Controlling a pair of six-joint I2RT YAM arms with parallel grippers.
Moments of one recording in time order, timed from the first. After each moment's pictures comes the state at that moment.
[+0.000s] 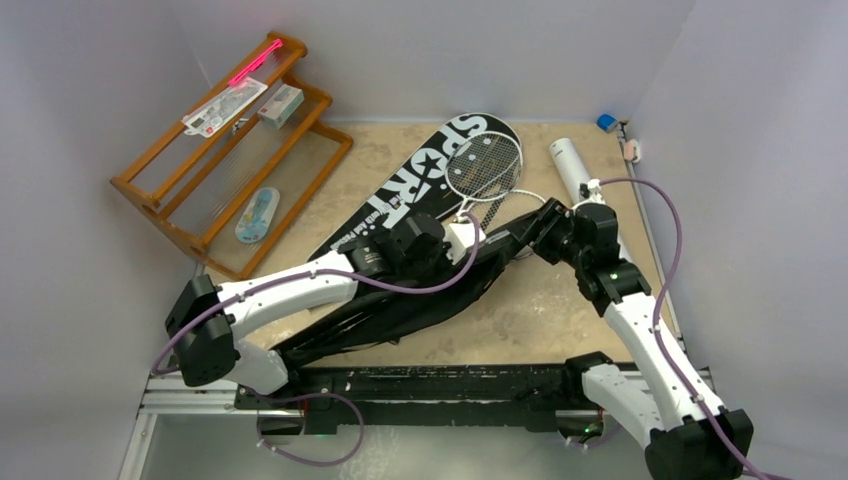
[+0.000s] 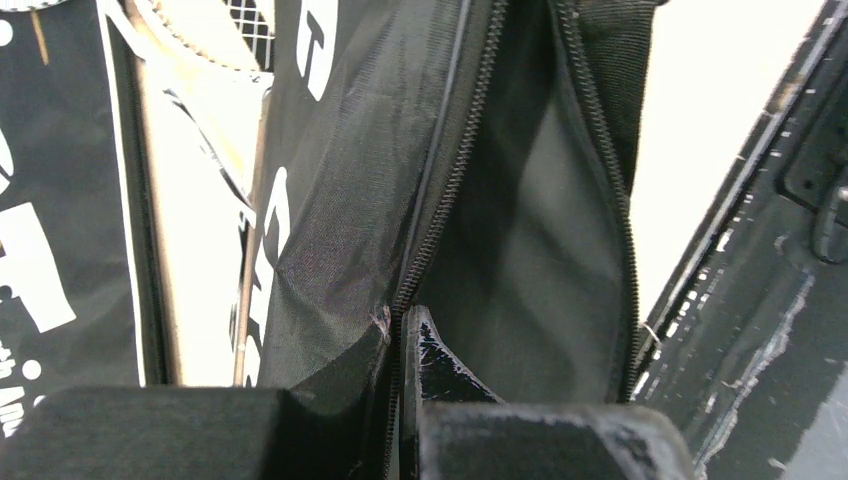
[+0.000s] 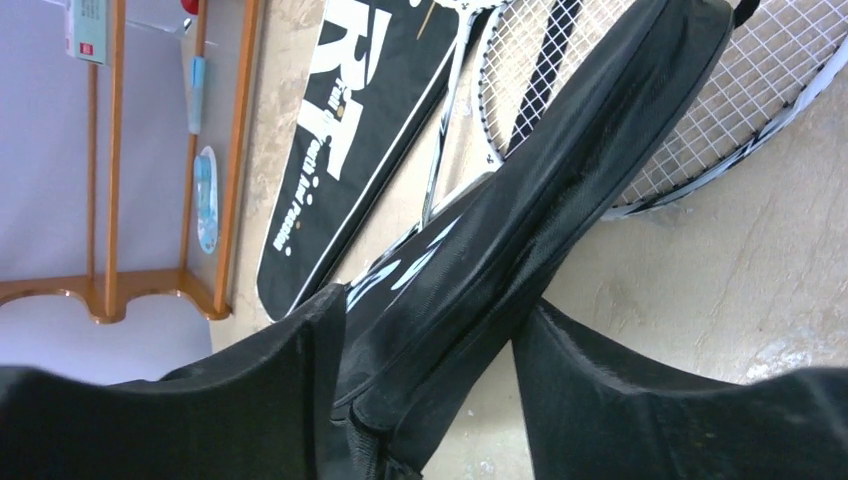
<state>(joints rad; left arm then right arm) -1.01 1.45 1.12 -0.38 0.00 0.03 0.24 0.88 0.73 -0.37 -0.16 0.82</state>
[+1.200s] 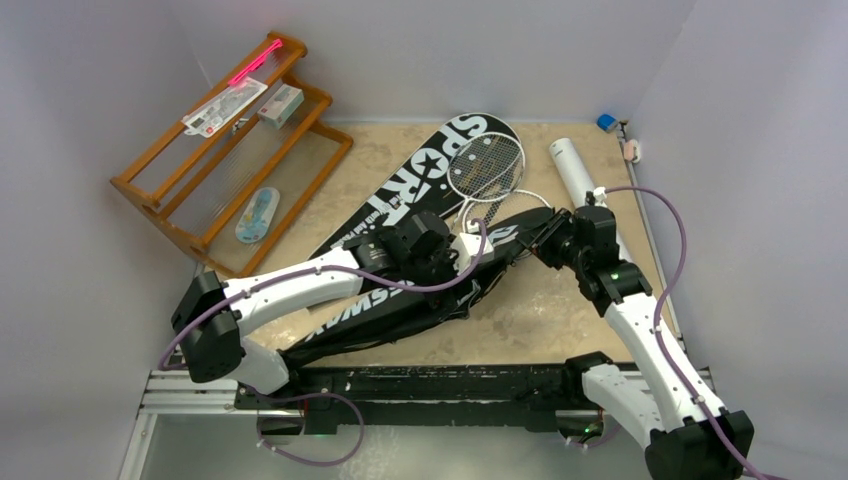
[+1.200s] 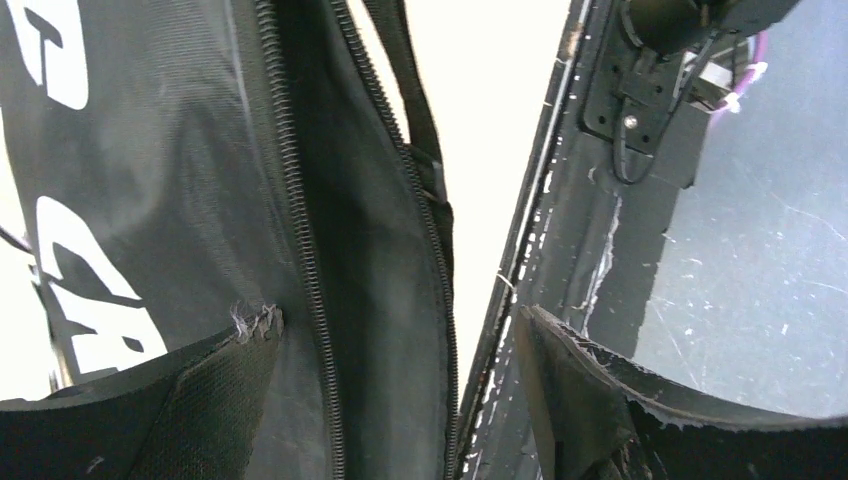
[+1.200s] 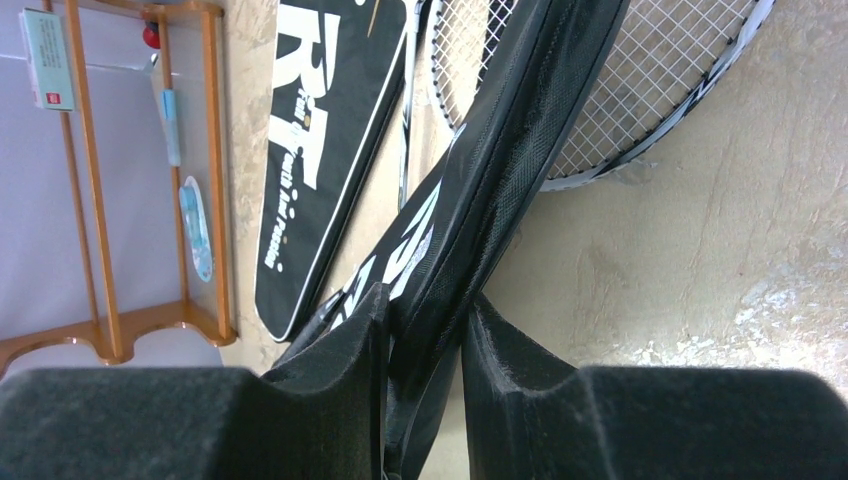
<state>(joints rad) -1.01 1.48 1.16 -0.44 0.34 0.00 0.24 0.87 0.74 -0.47 -0.09 0.92</state>
